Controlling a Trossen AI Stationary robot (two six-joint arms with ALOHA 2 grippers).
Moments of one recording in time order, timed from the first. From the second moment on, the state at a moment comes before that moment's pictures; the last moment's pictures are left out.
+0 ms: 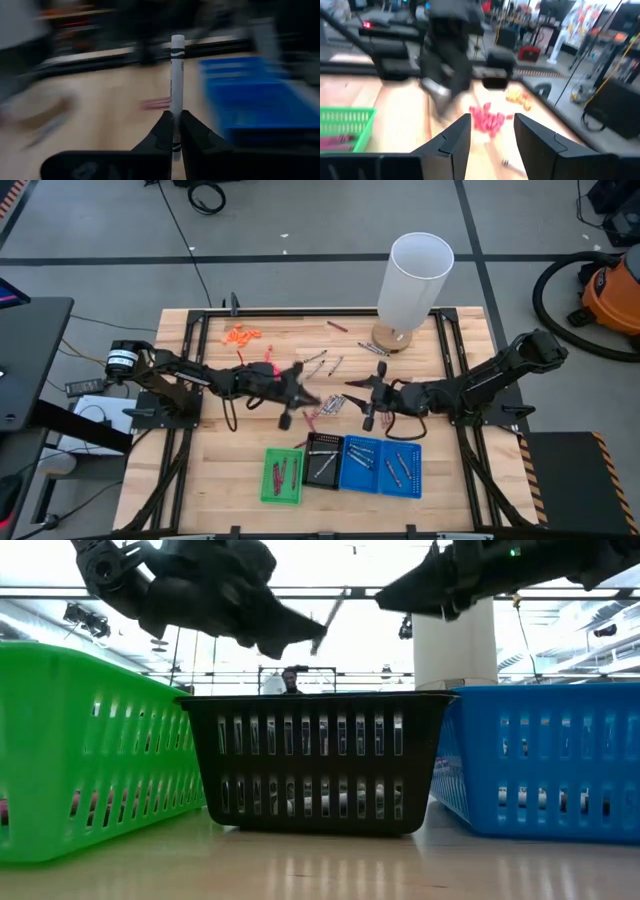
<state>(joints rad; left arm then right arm) 0.02 1.51 0.61 0.70 0.17 0.13 0.28 1.33 0.55 0.65 0.59 -0.11</state>
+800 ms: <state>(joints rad) -0.19 1.76 0.93 0.25 0.28 -0.06 0.28 1.18 0.55 0.12 0.79 0.09</state>
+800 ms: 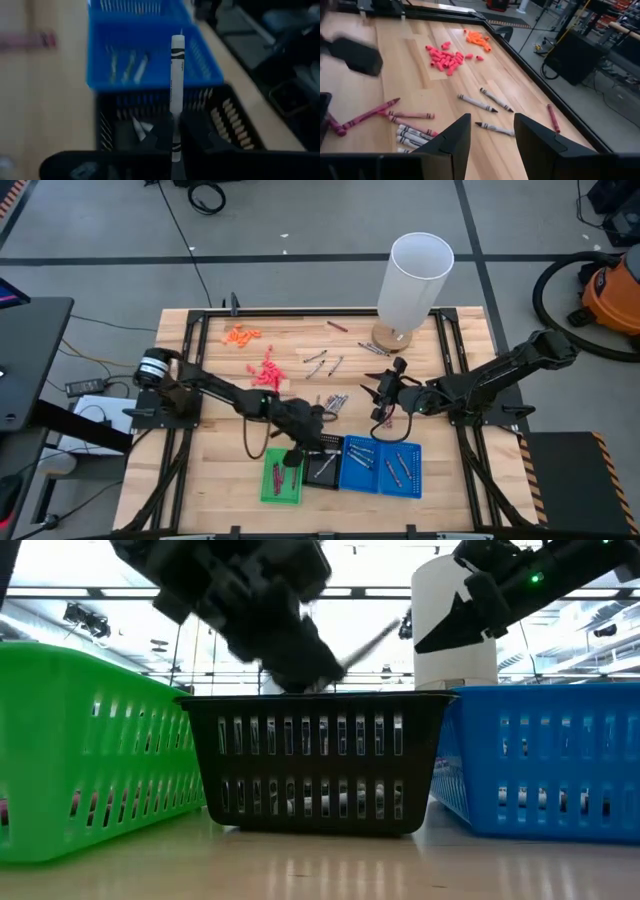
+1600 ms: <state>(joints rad) -0.12 1.66 1.00 -0.10 0.07 0.13 0.32 1.19 0.55 0.06 0.76 0.11</state>
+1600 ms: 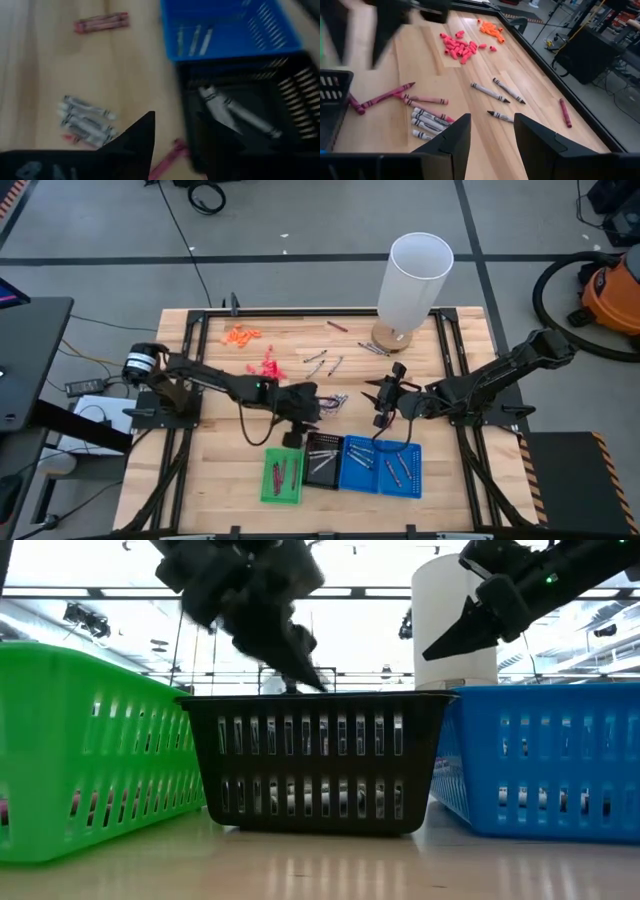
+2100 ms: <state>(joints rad) -0.01 1.66 0.90 -0.21 0.07 0.39 0.34 1.19 0.55 0.08 0.76 0.10</state>
